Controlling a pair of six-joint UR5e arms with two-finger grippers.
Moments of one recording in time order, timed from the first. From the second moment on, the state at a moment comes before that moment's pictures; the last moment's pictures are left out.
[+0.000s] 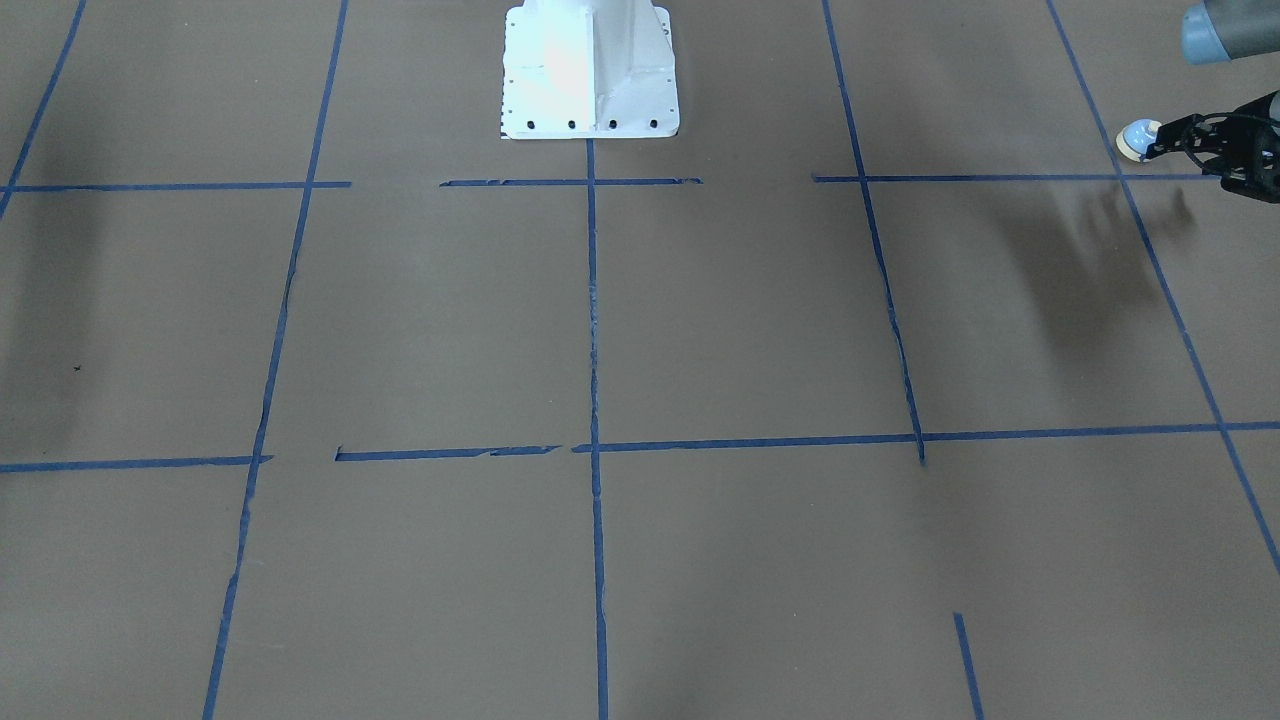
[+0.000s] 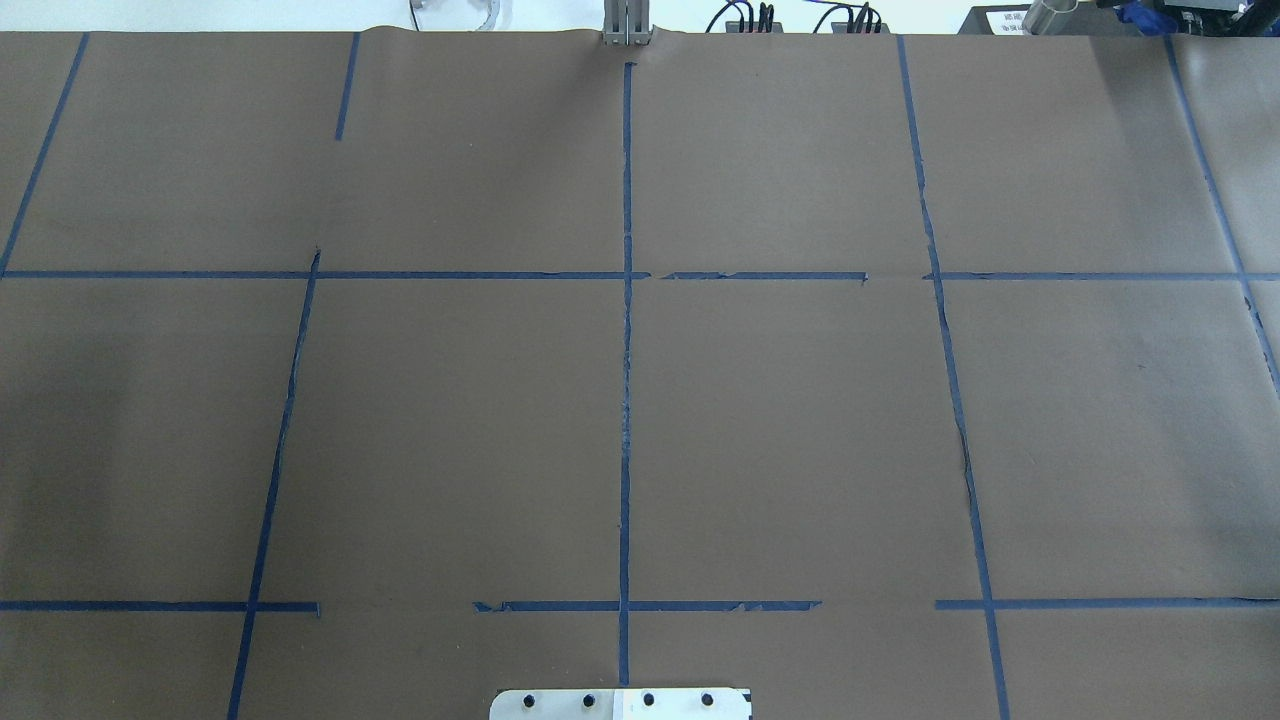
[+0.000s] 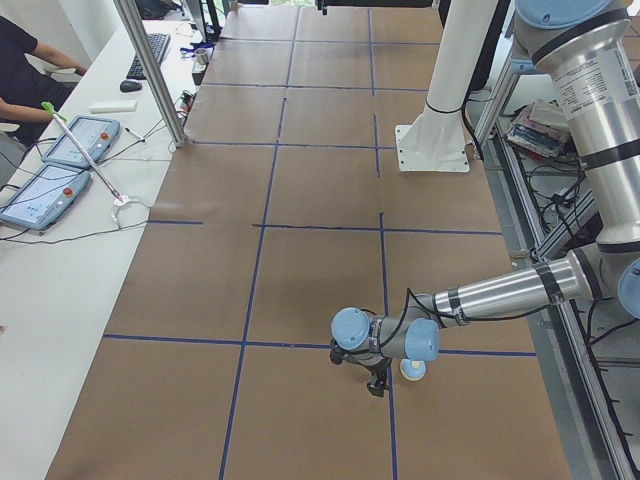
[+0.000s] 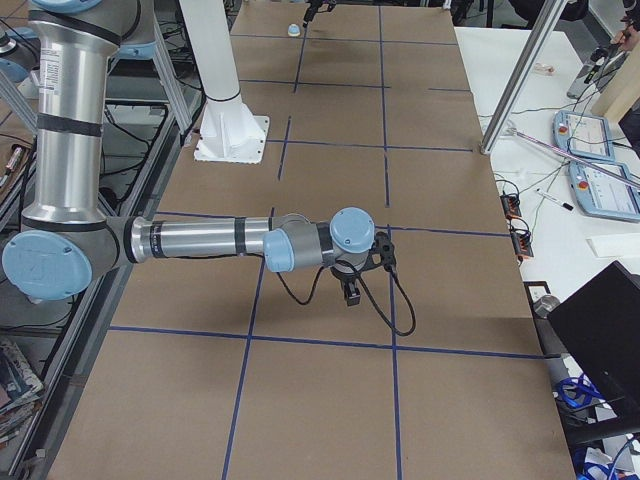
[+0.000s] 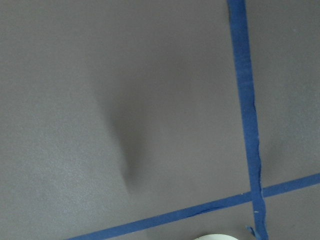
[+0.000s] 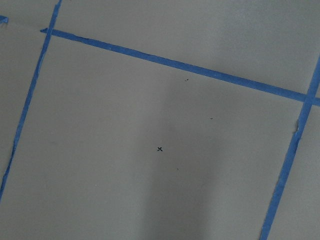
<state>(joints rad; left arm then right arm) -1.16 -1.14 -1.52 -1.96 -2.47 0.00 1.44 -1.71 1.77 -1.43 2.53 -0.06</state>
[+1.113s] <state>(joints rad) -0.97 -1.04 -1.52 -2.25 -2.48 -0.38 1.44 -1.72 1.77 -1.43 2.53 -0.07</state>
